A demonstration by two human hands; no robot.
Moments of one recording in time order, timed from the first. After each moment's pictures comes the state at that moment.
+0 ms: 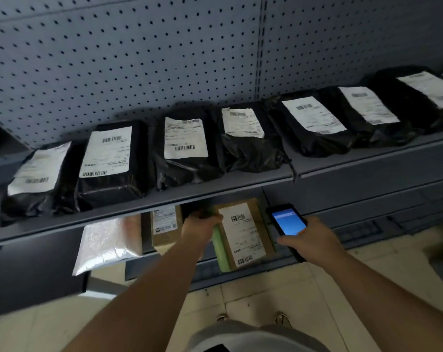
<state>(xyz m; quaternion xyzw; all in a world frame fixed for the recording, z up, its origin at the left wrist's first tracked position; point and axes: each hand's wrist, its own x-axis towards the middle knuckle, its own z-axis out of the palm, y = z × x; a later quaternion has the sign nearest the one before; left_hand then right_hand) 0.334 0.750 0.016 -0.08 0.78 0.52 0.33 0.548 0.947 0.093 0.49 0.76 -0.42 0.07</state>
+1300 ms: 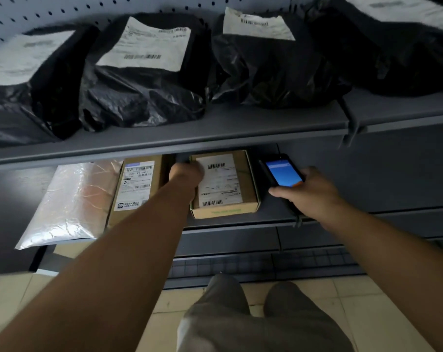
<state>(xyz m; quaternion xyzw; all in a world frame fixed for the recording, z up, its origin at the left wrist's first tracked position) 0.230 0.832 -0.066 -0.08 0.93 0.29 0.20 0.429 1.021 -0.029 0.38 0.78 -0.49 0.02</state>
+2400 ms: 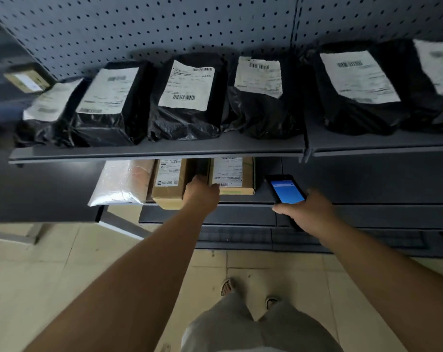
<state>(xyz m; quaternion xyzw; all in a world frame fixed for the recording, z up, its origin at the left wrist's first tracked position) 0.372 0.788 0.043 -0.06 0.93 0.29 0.21 0.520 1.008 0.051 0.36 0.77 -0.52 0.10</state>
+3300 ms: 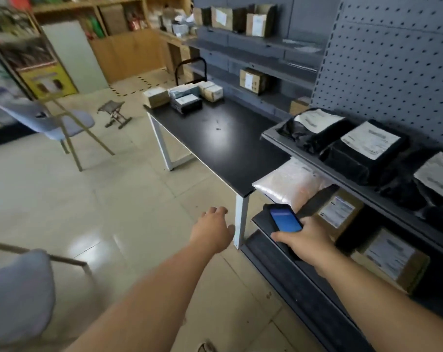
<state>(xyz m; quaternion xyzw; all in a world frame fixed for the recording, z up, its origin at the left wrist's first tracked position) 0.542 0.431 0.128 -0.24 0.94 0.22 0.10 0.477 0.659 0.160 0.01 0.88 -0.41 0.24</state>
